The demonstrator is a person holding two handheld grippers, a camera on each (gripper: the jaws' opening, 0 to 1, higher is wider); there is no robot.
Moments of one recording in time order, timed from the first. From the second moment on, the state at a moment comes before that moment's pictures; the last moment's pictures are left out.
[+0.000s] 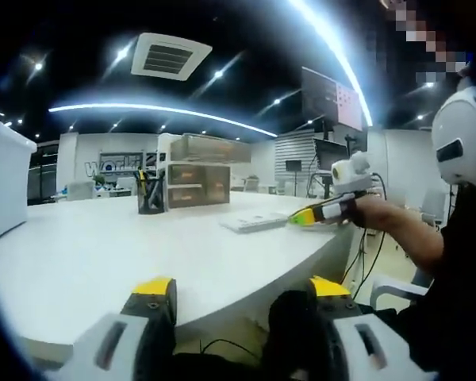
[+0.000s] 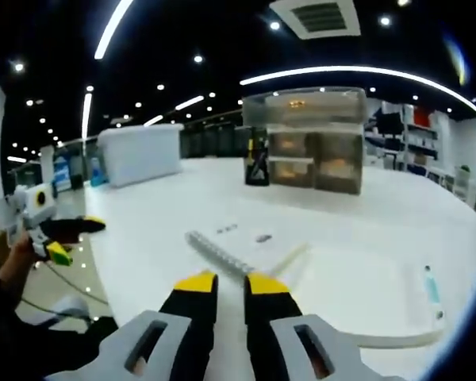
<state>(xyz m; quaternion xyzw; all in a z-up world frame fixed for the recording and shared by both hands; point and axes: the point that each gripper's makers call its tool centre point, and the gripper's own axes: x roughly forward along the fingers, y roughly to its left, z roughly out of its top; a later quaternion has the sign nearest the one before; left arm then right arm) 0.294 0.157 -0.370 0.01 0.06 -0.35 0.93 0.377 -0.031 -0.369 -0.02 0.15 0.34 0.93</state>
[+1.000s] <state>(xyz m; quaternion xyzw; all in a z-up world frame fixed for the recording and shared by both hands) 0.295 0.157 -0.370 0.02 0.06 -0.35 0.93 0.367 -0.008 -0.372 -0.02 0.15 0.34 0.93</state>
